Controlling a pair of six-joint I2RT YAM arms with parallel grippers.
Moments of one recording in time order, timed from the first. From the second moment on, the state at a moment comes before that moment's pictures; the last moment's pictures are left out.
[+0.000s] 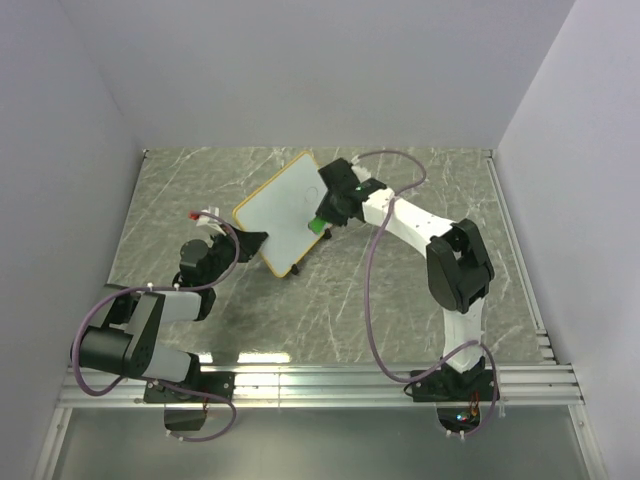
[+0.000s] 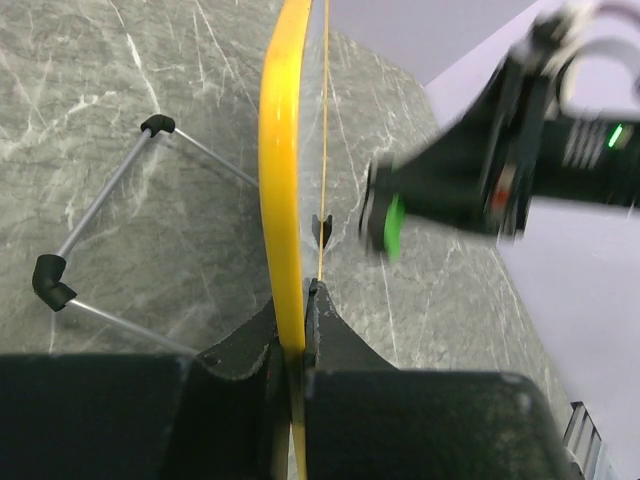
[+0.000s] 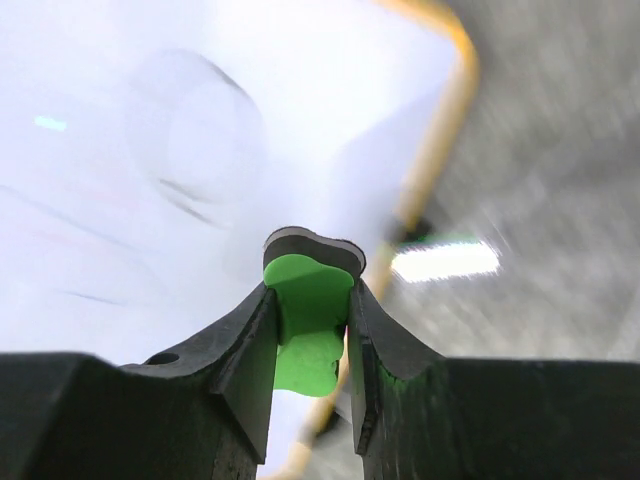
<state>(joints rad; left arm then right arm) -0.21 1.41 0.29 1.06 0.36 -0.73 0.63 1.97 1.59 -0.59 0.19 1.01</state>
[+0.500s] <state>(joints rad) -0.27 1.41 0.30 1.03 0.29 -0.72 0.54 2.19 1.84 -0.24 -0.01 1.06</state>
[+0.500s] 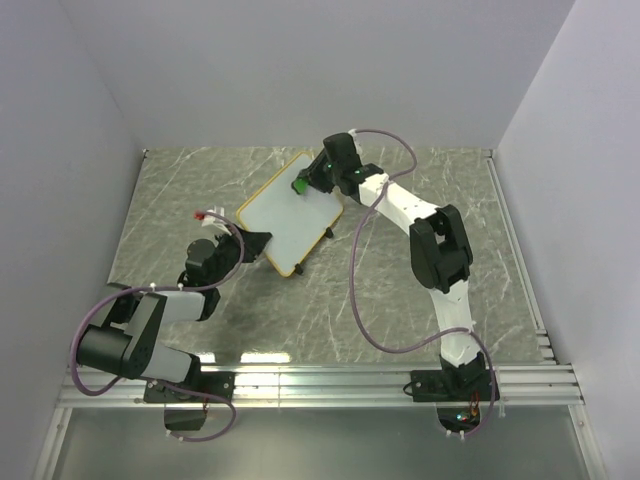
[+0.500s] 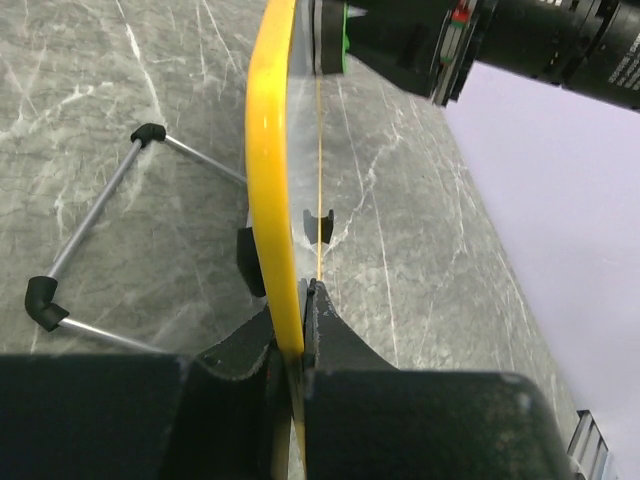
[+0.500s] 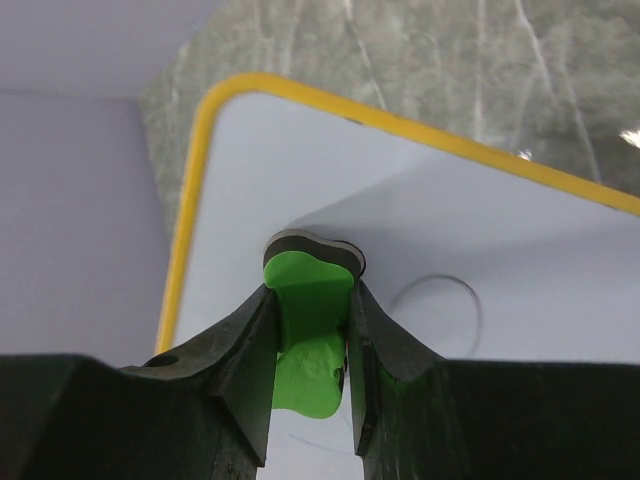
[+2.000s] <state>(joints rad) -0.37 1.46 0.31 1.08 0.16 -0.65 0.67 1.92 1.29 0.10 0.00 1.12</state>
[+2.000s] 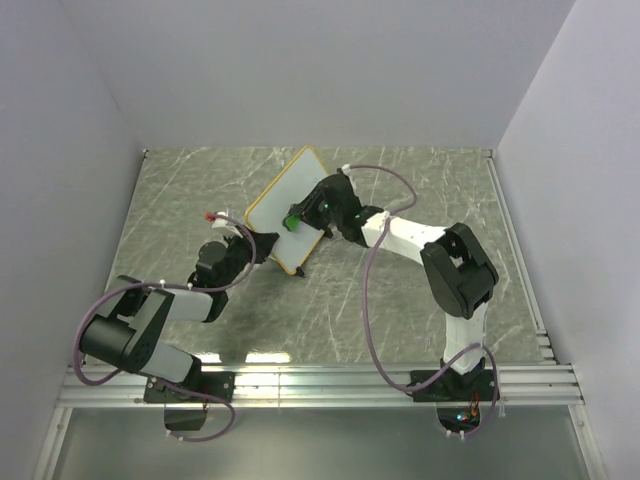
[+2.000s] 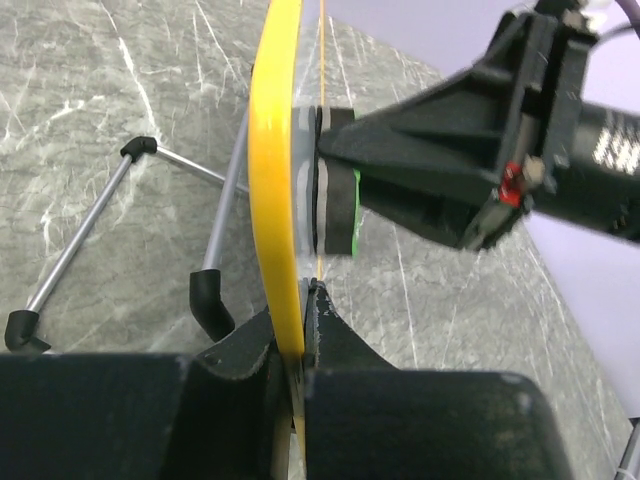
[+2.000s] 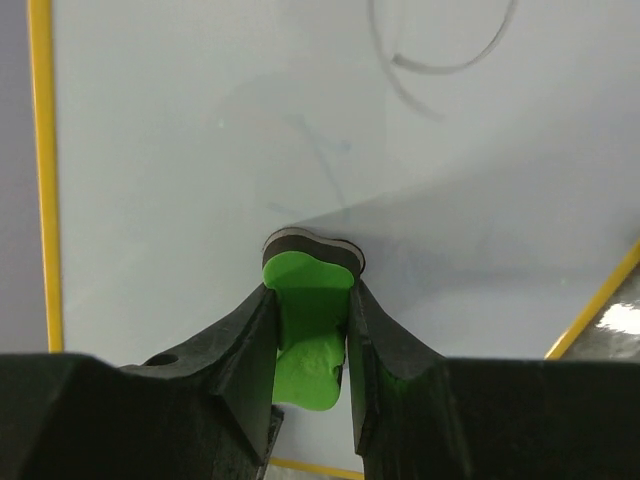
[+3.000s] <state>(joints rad) -0.42 1.42 0.31 1.03 0.09 -0.64 0.59 1.98 1.32 0.13 0.02 1.17</state>
